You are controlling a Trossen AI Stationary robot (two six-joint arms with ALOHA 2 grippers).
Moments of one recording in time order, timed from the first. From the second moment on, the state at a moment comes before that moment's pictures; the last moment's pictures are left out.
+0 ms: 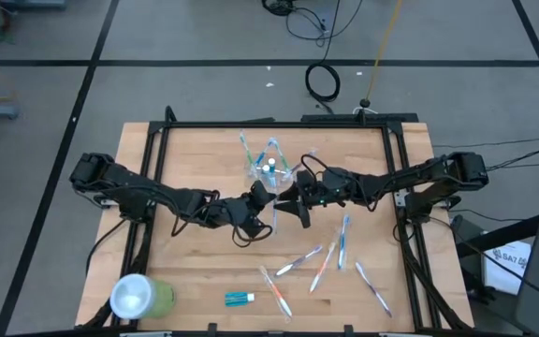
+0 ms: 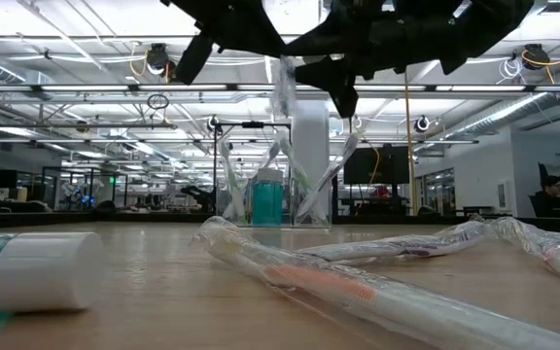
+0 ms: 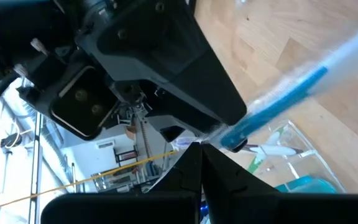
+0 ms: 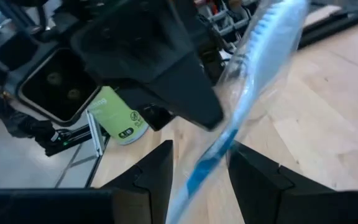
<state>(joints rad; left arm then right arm) -0.24 1.55 1.08 0.00 -0.65 1.31 -0.01 1.49 0.75 0.58 -0.14 0.45</state>
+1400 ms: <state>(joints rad) -0.26 1.55 1.08 -0.03 -0.73 0.72 -0.02 1.49 0.75 0.54 -0.13 0.32</state>
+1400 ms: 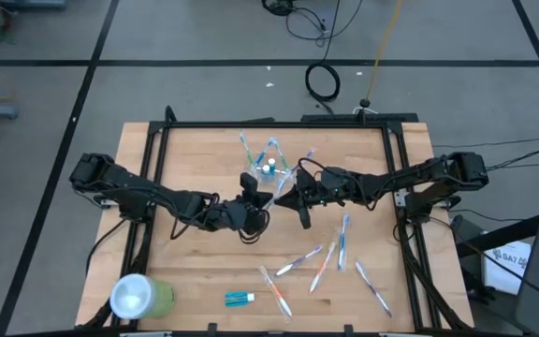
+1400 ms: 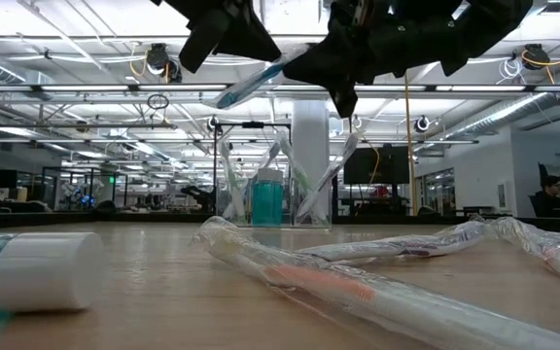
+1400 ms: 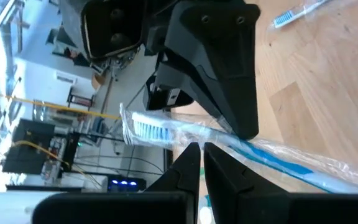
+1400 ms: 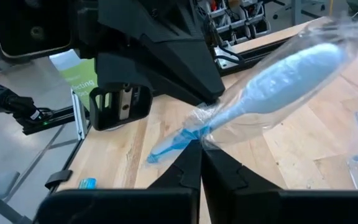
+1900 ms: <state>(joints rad) -0.26 1.55 1.08 -0.20 -0.80 0.48 -0.03 1.49 0.75 0.52 -0.13 0.29</state>
